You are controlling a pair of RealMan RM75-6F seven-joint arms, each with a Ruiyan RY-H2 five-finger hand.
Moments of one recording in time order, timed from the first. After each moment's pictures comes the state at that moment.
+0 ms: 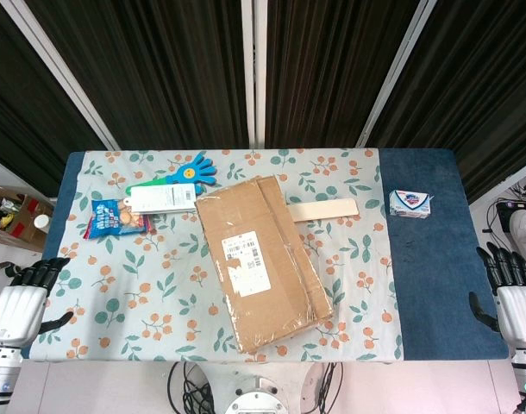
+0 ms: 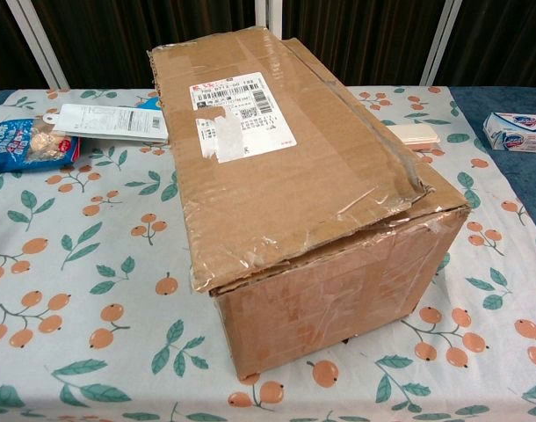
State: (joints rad) left arm -0.09 -1.12 -0.01 -1.64 1.55 1.48 0.14; right arm 0.04 -1.16 0.06 -1.47 -1.53 1.54 0.08
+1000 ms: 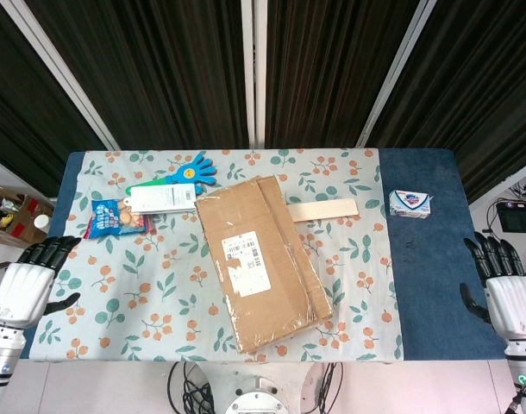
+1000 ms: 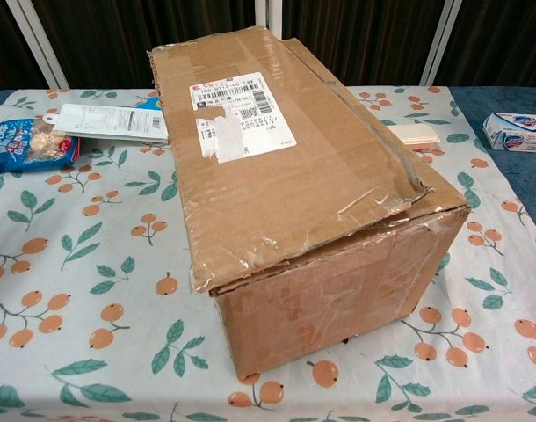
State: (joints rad) left arm -0.17 -1.03 -0.05 -1.71 1.59 1.44 0.14; right arm 0.09 -1.11 0.08 -1.55 -1.60 1.53 0.01
